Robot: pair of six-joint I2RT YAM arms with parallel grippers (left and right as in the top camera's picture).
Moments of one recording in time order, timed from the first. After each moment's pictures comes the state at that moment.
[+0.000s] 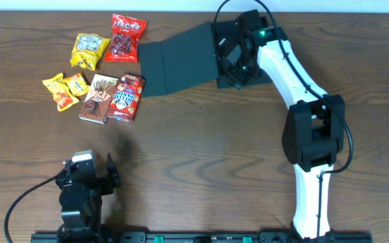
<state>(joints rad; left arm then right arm) 0.04 0.01 0.16 -0.60 -0.13 -0.04 0.27 2.30 1.98 -1.01 -0.07 -0.58</state>
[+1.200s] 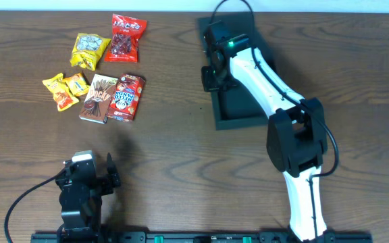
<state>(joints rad) 0.04 0.01 0.16 -0.60 -0.13 -0.04 0.43 2.30 1.98 -1.05 -0.07 0.41</state>
